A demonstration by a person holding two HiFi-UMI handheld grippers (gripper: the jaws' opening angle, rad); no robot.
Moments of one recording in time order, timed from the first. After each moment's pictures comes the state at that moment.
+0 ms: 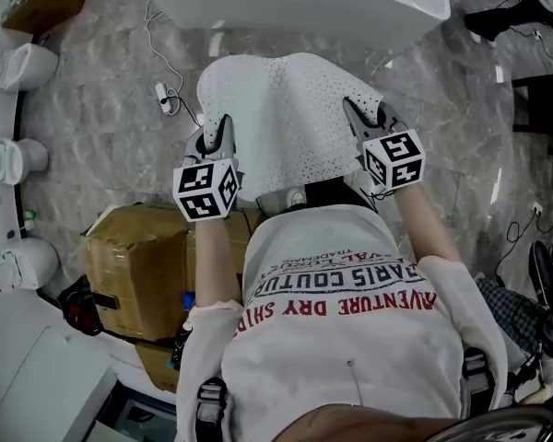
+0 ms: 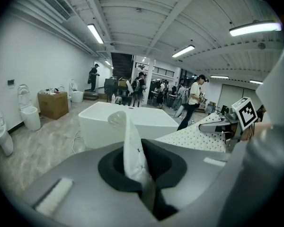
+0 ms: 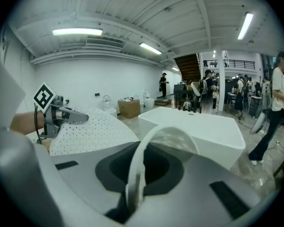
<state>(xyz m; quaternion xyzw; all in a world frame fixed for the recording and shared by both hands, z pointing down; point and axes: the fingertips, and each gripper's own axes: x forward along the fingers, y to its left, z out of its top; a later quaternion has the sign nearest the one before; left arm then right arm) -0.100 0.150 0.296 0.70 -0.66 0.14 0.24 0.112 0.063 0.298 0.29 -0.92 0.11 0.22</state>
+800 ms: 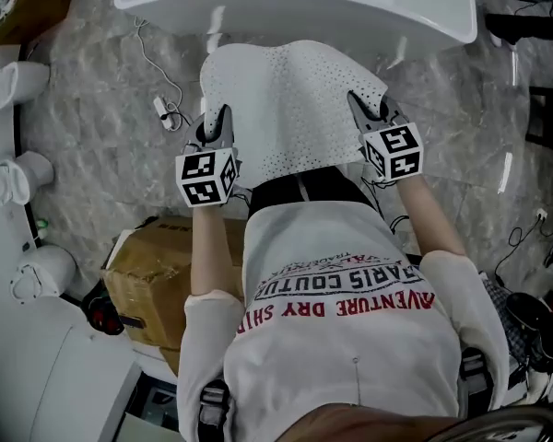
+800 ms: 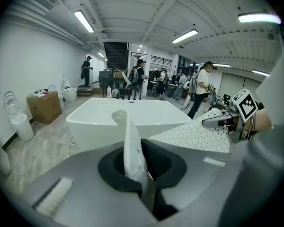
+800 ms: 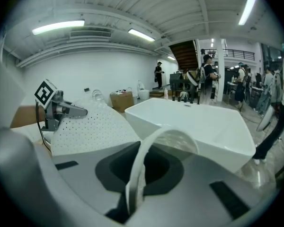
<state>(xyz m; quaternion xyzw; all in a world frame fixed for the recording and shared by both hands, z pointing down) -0.169 -0.078 0.365 0.70 -0.64 0.20 0.25 0.062 -0.157 0.377 0.29 -0.91 0.15 0.27</state>
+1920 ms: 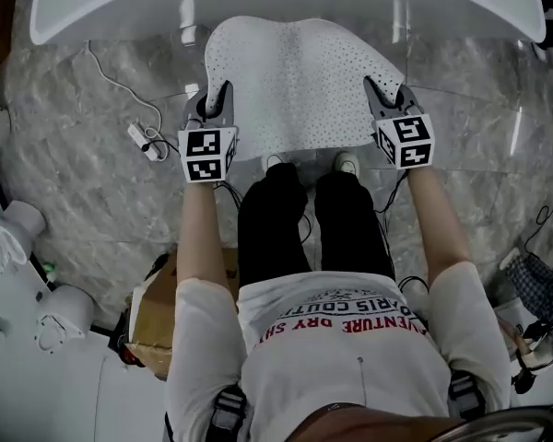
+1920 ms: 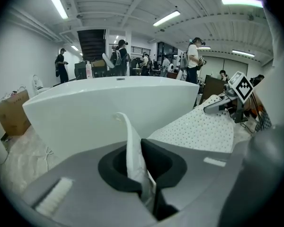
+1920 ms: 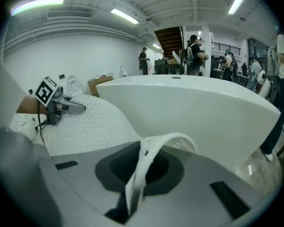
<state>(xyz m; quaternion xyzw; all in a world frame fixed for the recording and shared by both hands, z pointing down) -0.254 -0.242 0.704 0.77 -0.53 0.28 0.21 0.012 -0.275 0.701 0.38 -0.85 0.18 0.31</state>
